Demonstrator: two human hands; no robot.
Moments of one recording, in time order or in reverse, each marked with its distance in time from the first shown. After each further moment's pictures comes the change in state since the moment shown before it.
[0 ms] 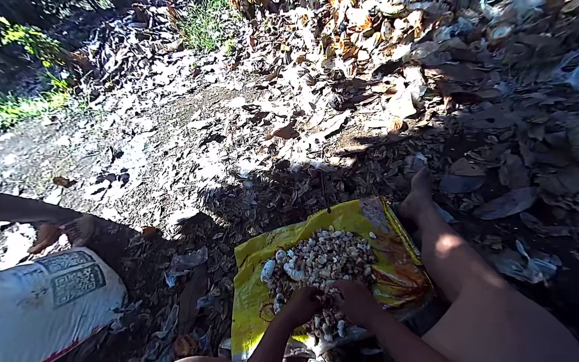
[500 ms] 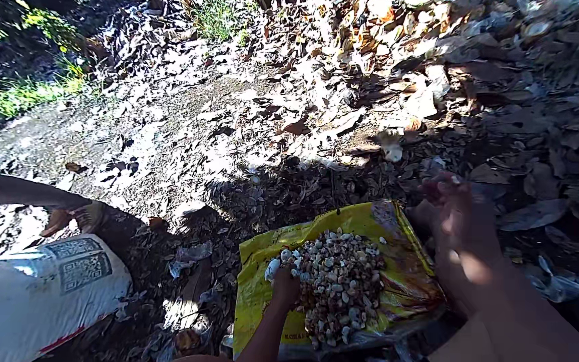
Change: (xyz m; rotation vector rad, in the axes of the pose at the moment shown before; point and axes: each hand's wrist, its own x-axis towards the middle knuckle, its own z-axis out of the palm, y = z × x) left_hand 0.029 -0.035 -0.042 0.096 0.625 -0.107; right_hand -0.015 0.058 -0.241 1.146 0.957 -0.299
